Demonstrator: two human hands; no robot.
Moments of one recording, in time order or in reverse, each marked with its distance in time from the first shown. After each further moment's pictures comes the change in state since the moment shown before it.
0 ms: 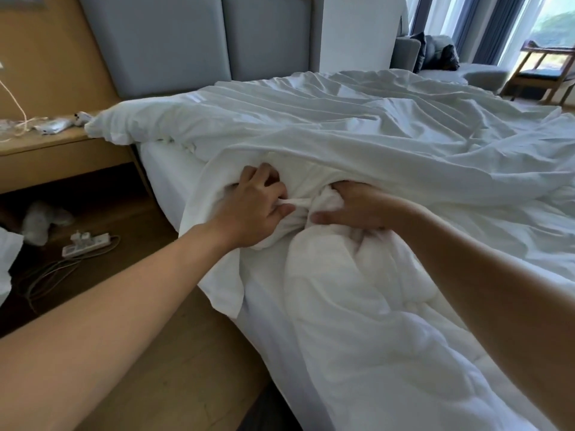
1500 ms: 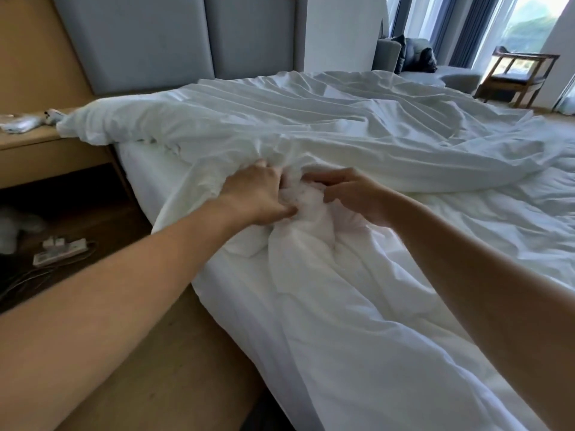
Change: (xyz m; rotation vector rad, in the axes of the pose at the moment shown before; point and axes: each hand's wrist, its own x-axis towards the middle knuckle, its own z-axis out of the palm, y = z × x) left_hand 0.047 0.023 -0.027 0.029 -0.329 -0.242; right_hand 0.017 -0.003 -0.004 0.678 0.090 -0.030
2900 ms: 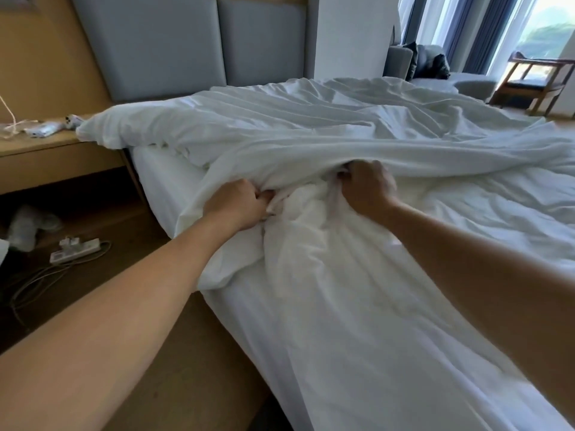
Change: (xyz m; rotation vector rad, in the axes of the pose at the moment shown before) left_hand 0.004 -0.037 0.031 -0.173 0.107 -0.242; right_hand 0.027 0.027 -0.015 -0.795 0.565 -0.141
